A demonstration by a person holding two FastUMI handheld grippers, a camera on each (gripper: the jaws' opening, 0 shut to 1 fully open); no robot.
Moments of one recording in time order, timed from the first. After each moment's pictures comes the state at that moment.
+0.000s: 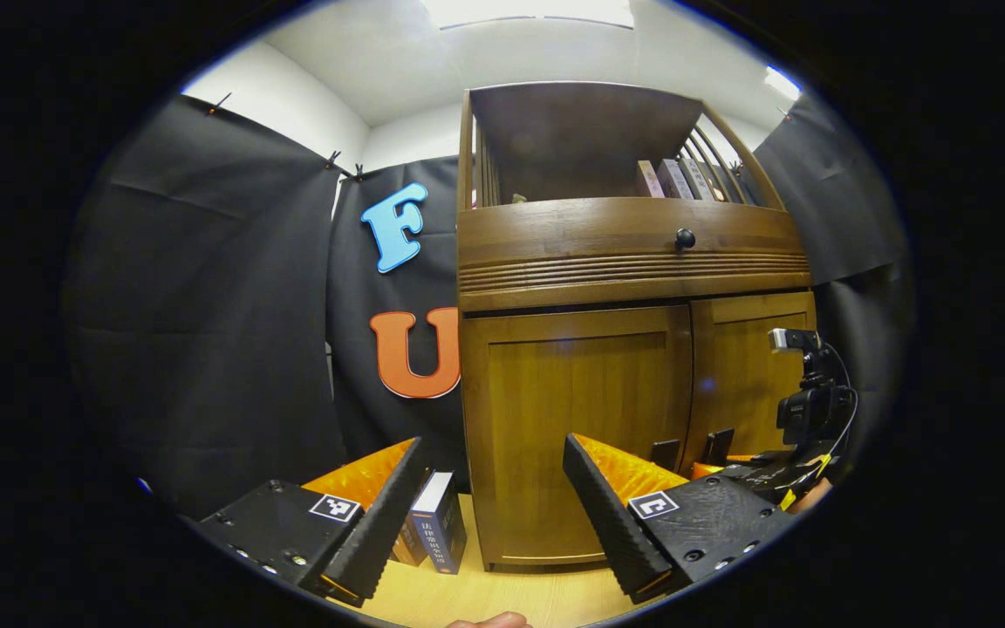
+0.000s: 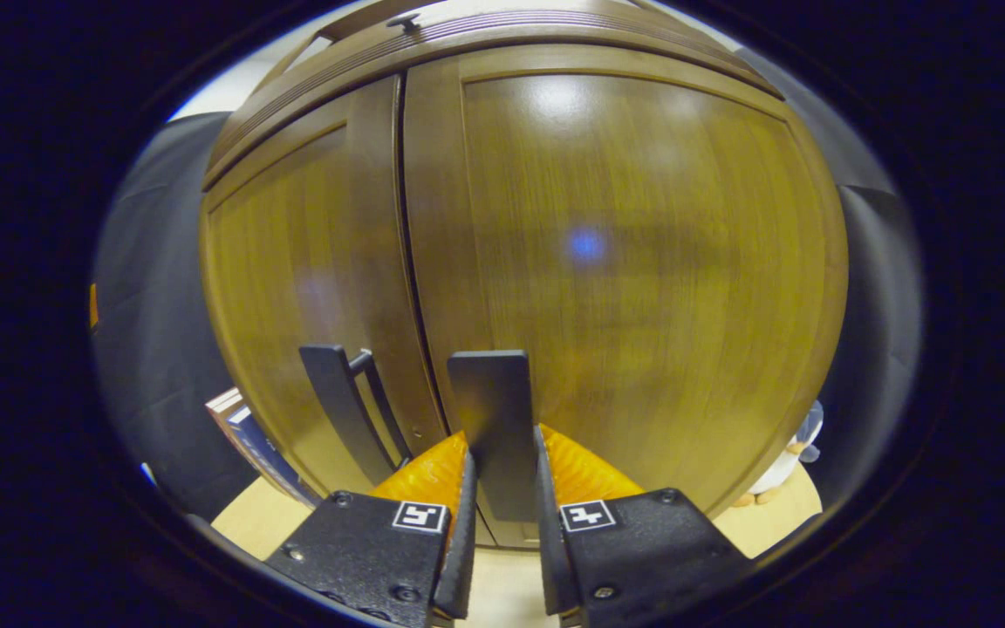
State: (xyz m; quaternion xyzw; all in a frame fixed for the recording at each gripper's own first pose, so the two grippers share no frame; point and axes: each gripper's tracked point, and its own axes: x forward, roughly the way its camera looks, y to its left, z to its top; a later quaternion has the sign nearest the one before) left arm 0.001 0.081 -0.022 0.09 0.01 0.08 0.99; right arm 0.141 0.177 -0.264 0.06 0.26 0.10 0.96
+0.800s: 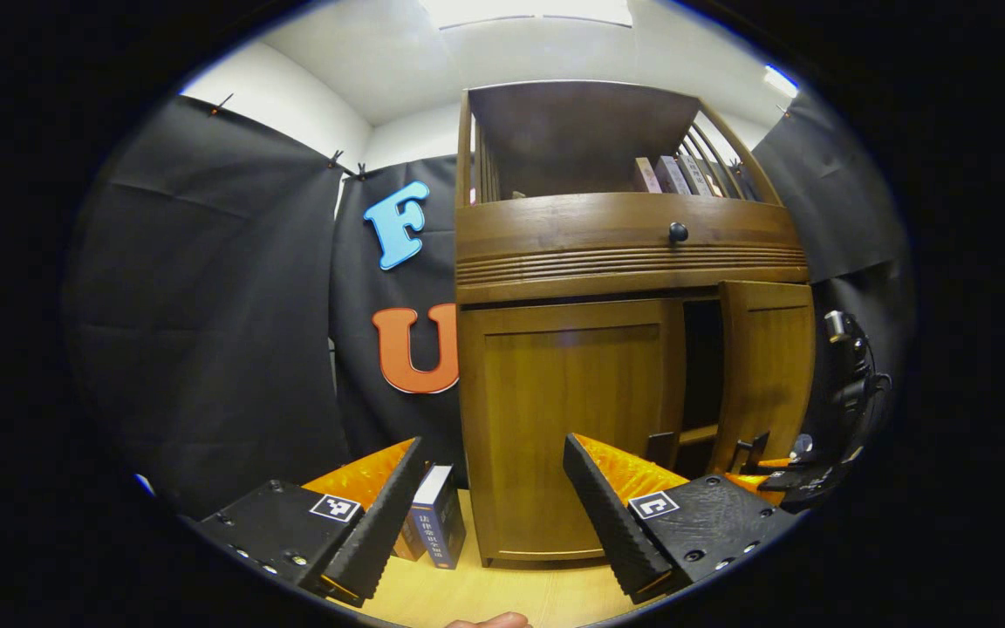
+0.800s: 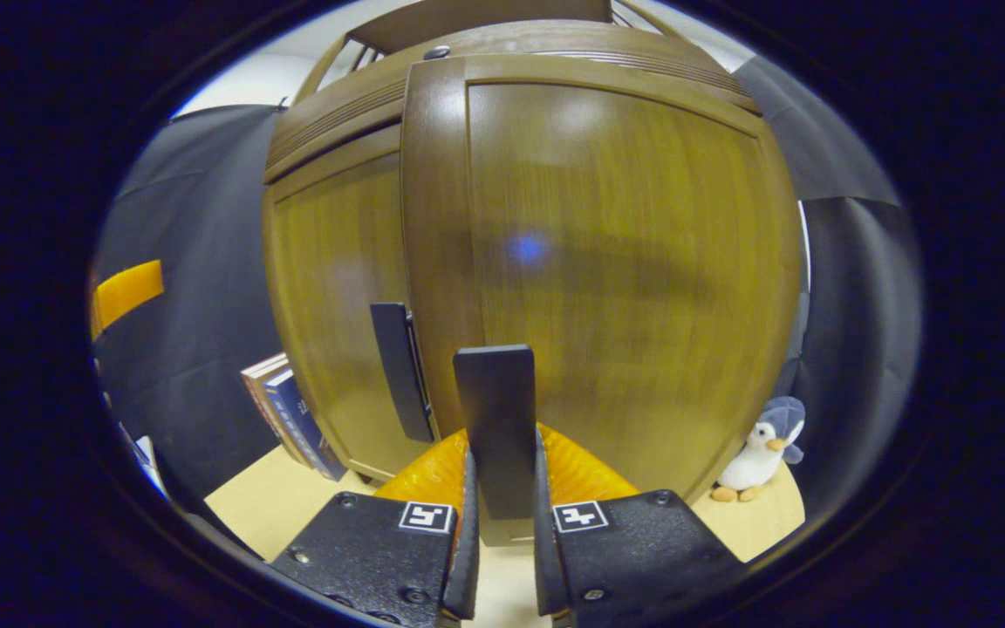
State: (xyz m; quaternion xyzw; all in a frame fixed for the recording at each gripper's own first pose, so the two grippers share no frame) left arm 0.000 0.065 -0.033 0.09 0.02 0.07 0.99; right arm 0.064 0.152 -0.246 0.05 0.26 0.15 0.95
